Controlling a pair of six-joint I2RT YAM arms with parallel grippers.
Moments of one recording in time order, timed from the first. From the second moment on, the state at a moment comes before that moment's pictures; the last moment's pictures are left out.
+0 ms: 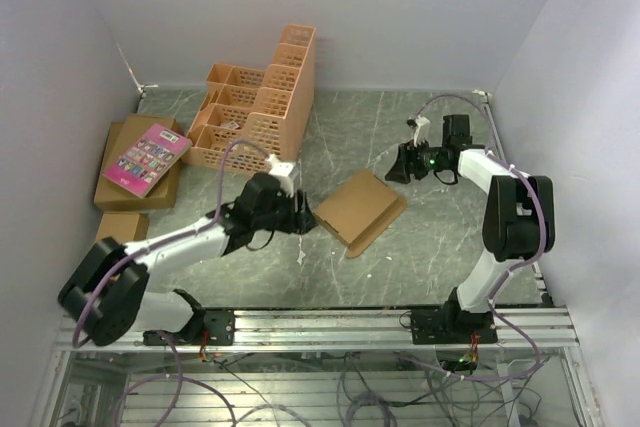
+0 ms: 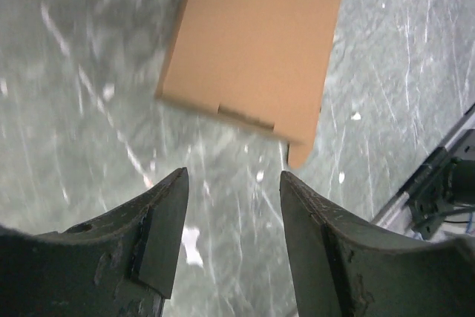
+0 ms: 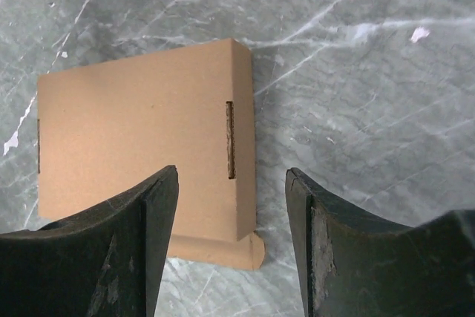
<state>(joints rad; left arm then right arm) -0.71 1.34 0.71 0.04 0.18 -0.46 0.00 1.75 1.12 -0.30 -0.80 -0.33</state>
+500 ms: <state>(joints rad) -0.71 1.26 0.39 0.39 0.18 -0.80 0.00 1.85 1.05 -0.30 -0.84 -0.23</state>
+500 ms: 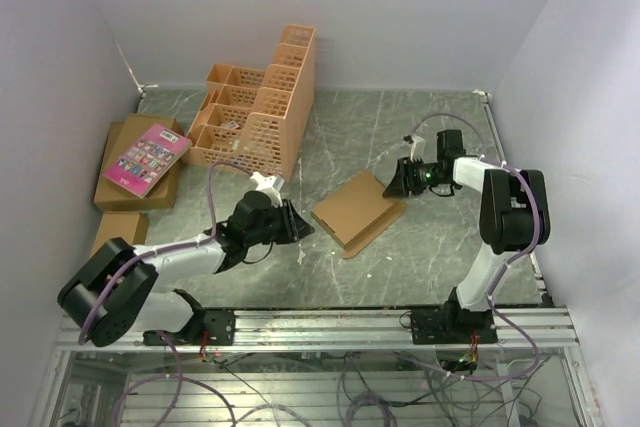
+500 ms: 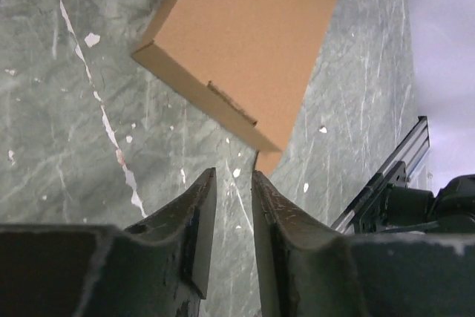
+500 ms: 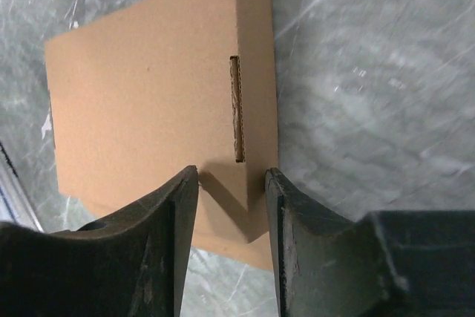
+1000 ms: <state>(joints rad) -0.71 1.31 0.47 0.28 0.12 -0.70 0.01 1.73 0.93 -0.39 -0.83 -0.30</state>
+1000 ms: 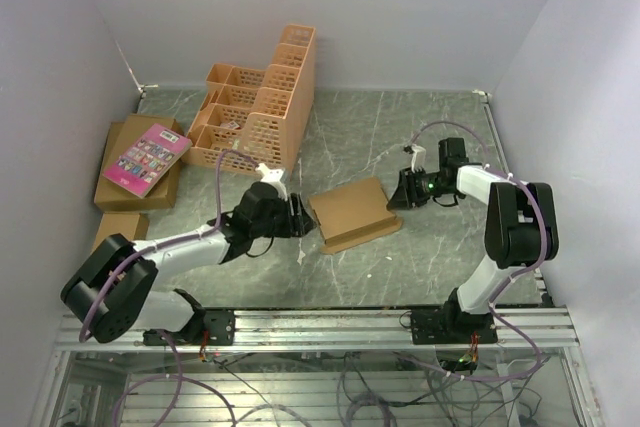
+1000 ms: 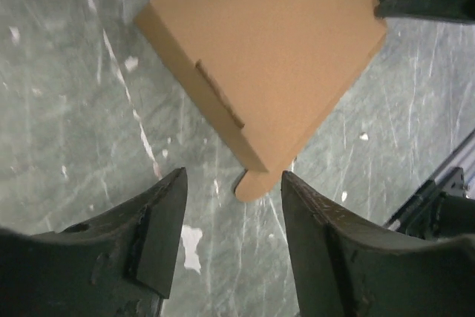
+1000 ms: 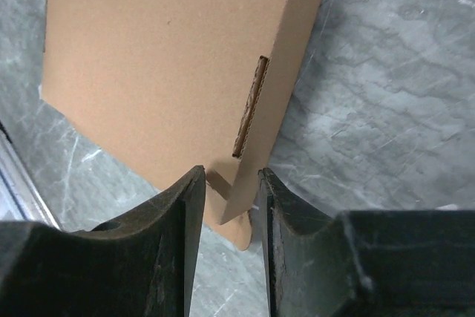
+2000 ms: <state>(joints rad) -0.62 1.66 0.93 0.06 0.13 -0.18 0.19 2.04 1.42 -0.51 -0.77 -0.42</state>
